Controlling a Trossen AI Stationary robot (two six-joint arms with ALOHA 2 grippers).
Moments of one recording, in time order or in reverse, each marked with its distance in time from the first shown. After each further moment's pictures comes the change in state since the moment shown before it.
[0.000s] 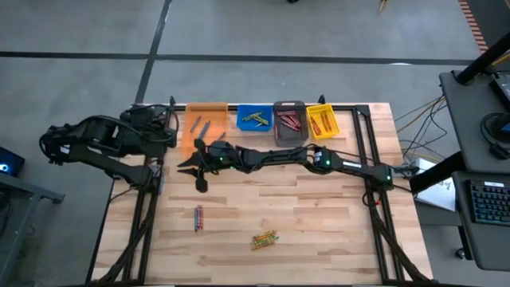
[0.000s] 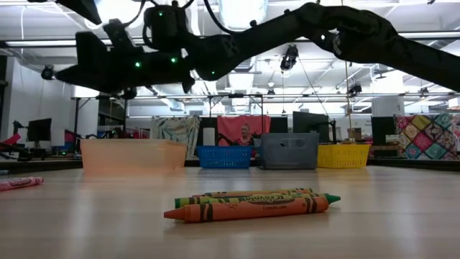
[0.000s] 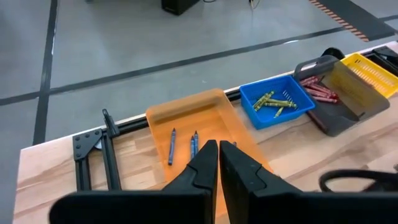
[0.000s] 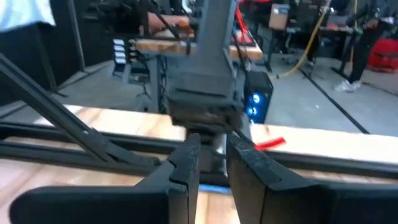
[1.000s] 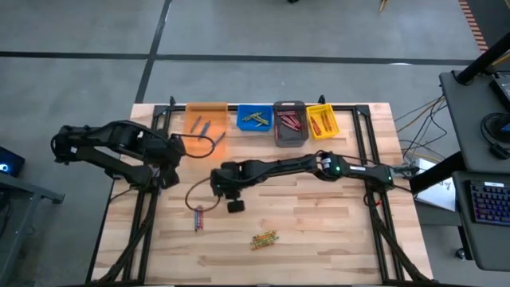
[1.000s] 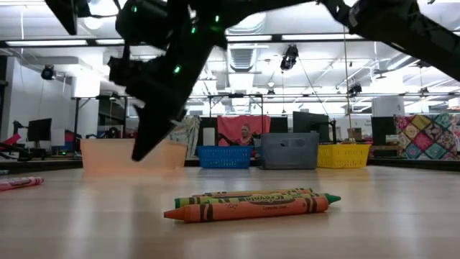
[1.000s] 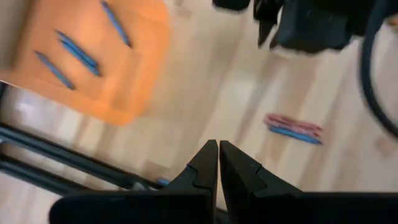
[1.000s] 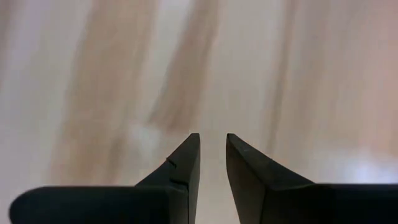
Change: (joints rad) left arm 0.002 0.147 -0.006 0.000 0.736 0.676; right arm 0.134 -0.133 -0.007 -1.126 0.214 -0.095
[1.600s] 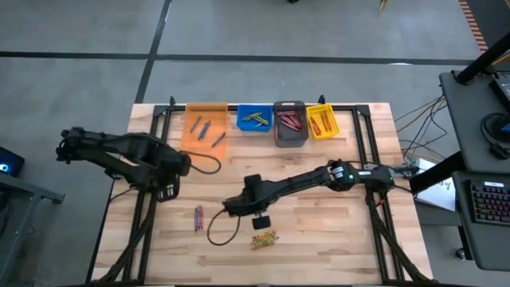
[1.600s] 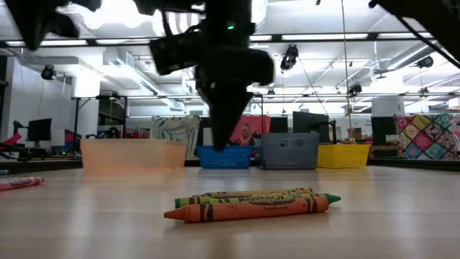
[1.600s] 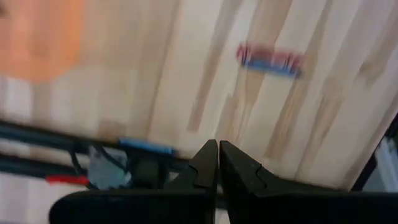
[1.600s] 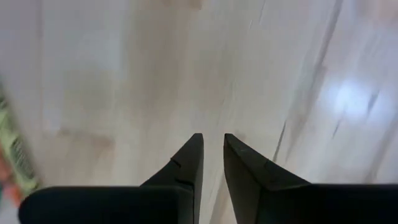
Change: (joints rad) left arm -0.031 0.033 -0.156 0.001 0.234 0.028; right arm 0.168 -0.107 -0.086 -0.436 0.162 0.182
